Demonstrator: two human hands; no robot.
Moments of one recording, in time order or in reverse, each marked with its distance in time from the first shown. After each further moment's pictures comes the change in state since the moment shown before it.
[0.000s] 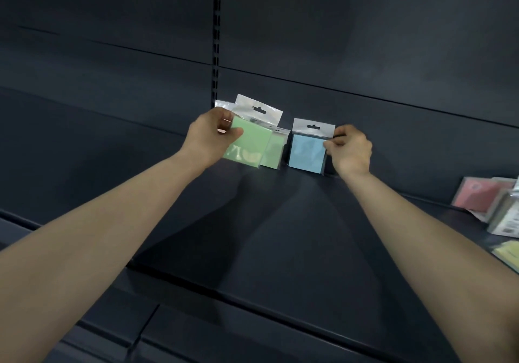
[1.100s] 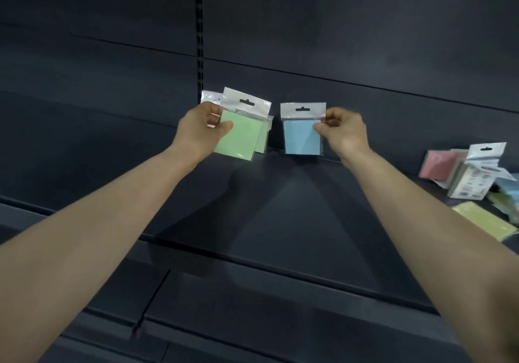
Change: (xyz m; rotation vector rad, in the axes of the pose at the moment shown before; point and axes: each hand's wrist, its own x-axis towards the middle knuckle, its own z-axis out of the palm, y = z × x) left_hand -0.036 0.011 -0.006 -0.036 -0.039 -0.019; right_hand -0.040 -0.025 -0.055 0.155 -0.098 0.003
